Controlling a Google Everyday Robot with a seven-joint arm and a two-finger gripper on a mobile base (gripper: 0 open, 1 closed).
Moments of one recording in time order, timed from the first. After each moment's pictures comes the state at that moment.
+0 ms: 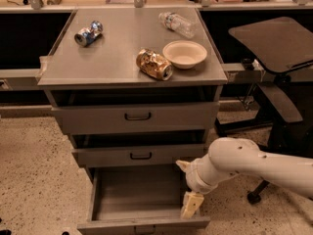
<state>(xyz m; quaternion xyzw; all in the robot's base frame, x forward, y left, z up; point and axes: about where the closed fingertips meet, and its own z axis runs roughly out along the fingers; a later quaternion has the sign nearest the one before) 0.436 -0.100 0.546 -0.68 0.70 0.13 0.19</state>
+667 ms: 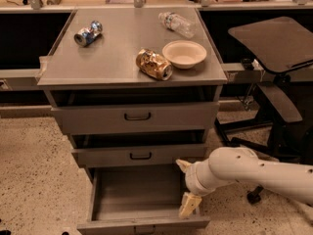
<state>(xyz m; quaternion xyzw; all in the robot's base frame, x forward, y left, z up) 0.452 -0.099 0.524 -0.67 0.69 0.11 0.23</state>
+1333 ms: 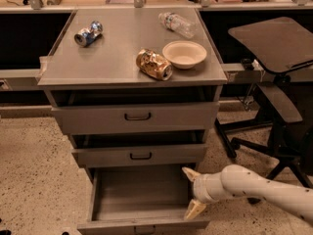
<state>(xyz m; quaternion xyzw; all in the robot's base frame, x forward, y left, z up) 0.474 -0.128 0.427 -0.66 0.68 0.13 0.29</state>
